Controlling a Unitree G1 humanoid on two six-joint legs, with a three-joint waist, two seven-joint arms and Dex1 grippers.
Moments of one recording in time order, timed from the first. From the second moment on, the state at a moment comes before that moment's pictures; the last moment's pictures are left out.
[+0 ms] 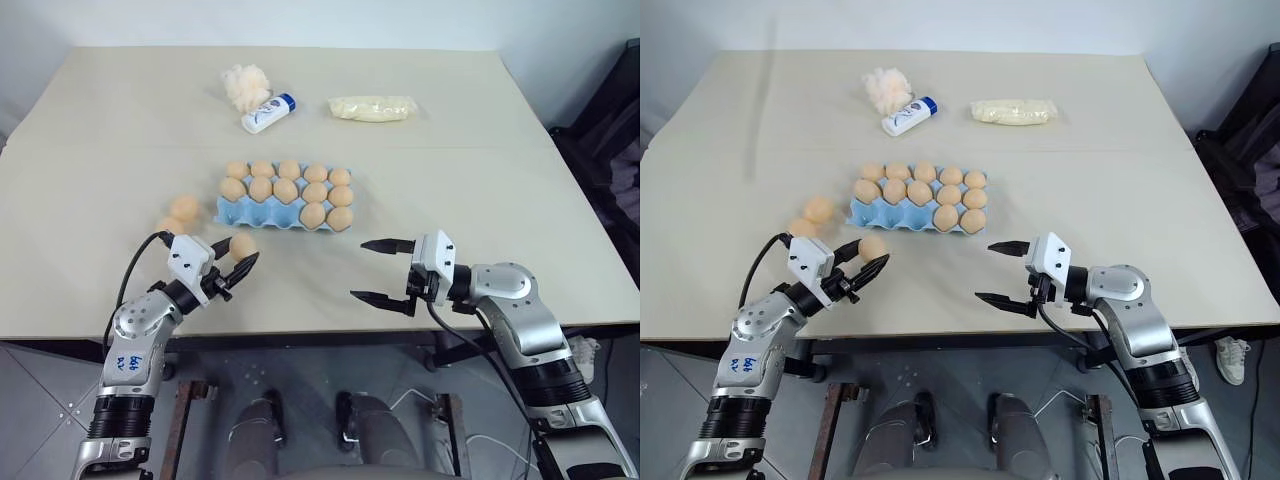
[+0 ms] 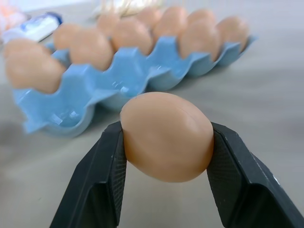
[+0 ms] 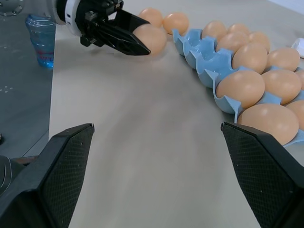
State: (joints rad) left arm -0.20 0.43 0.11 0.03 -0.29 0.02 -0.65; right arm -0.37 -0.52 0.11 -0.01 0.31 0.07 1.10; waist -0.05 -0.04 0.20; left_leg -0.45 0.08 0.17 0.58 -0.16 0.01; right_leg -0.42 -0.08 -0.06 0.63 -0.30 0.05
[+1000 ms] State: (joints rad) left arm -0.43 0.41 0.08 0.27 -0.27 -0.13 -0.75; right arm -0.30 -0.53 0.10 -0.09 0.30 0.09 0.98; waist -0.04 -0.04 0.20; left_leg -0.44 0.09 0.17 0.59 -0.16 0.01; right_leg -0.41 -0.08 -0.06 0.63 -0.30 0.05
